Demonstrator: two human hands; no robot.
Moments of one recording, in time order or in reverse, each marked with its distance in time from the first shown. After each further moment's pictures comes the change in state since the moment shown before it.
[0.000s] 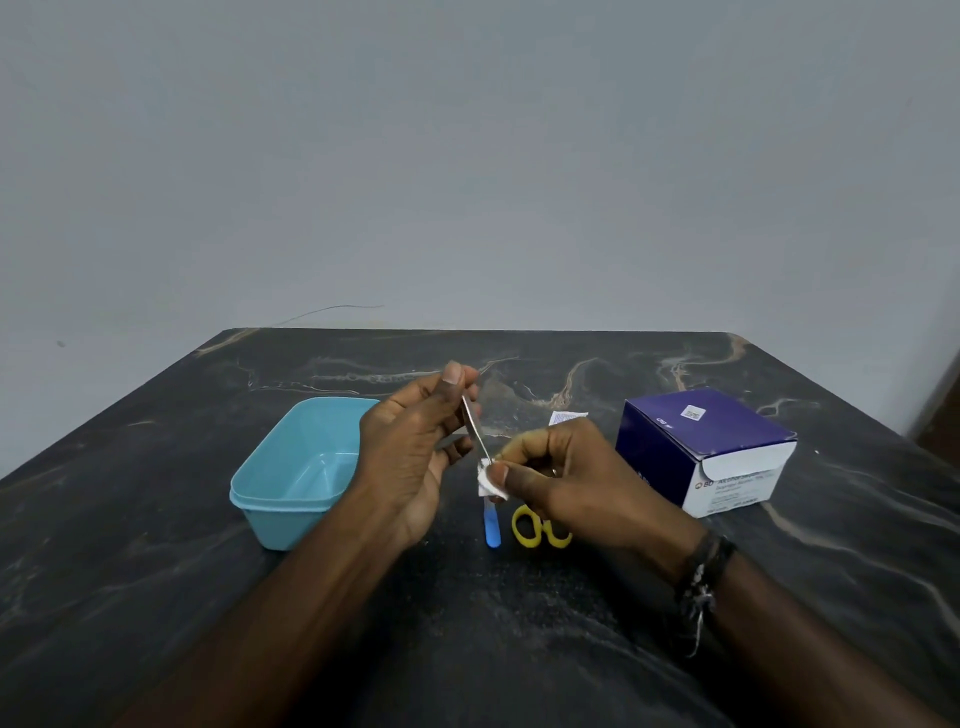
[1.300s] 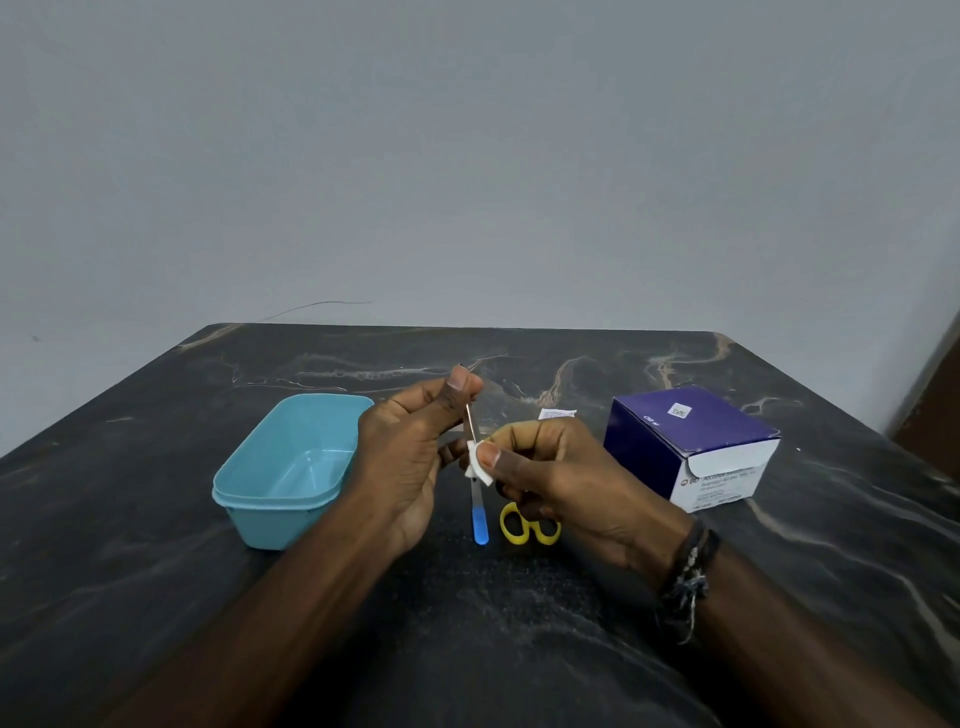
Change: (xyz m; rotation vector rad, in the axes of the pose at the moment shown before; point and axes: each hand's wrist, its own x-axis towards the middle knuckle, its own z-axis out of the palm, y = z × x) left_hand -0.005 -0.004 0.004 0.035 -0.017 0.021; right_hand -0.002 -0.004 0.003 0.325 -0.031 0.117
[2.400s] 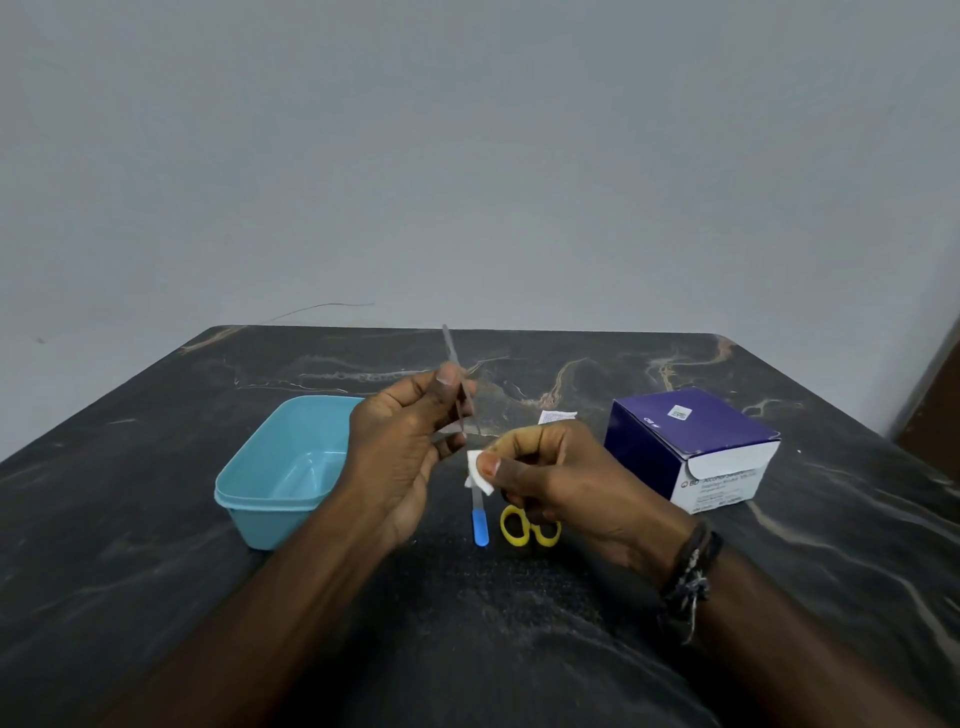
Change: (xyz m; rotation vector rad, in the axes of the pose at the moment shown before) left_hand 0.003 0.005 -0.003 0.013 -0.013 0.019; right_hand 0.001 0.002 -0.003 -0.068 0.023 0.021
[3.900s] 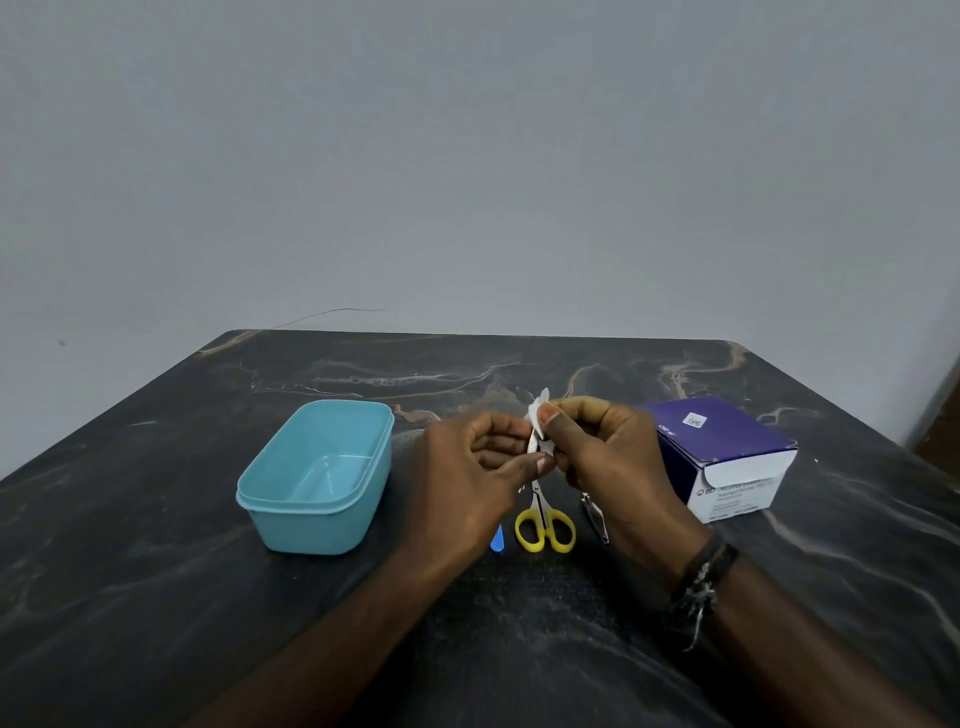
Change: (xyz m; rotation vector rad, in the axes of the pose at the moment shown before) left_hand -0.015 -0.026 0.010 0.604 -0.065 0.261; right_hand 0.011 0.004 -0.004 0.065 0.456 -0.205
